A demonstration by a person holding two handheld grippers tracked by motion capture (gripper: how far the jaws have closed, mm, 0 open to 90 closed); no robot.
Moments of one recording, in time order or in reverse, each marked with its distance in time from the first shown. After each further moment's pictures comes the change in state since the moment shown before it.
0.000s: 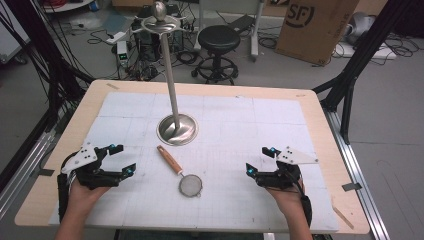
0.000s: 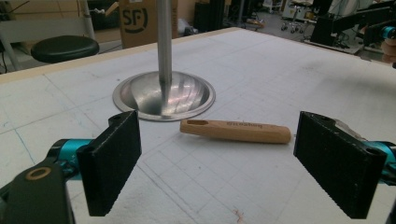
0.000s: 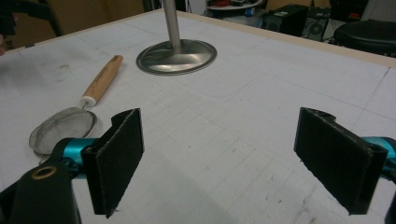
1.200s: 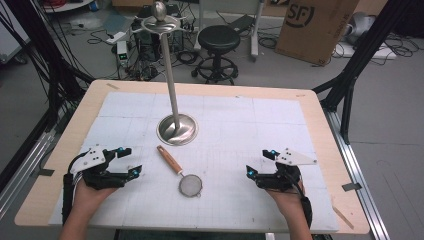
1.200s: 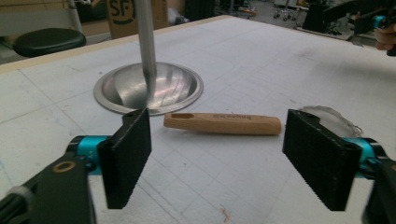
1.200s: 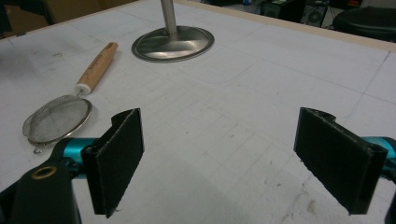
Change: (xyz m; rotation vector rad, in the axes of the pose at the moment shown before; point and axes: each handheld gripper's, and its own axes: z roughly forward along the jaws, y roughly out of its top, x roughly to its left) left arm -0.009 -0.003 0.013 0.050 -0.044 0.030; right arm 0.000 -0.006 0.000 0.041 -0.015 0.007
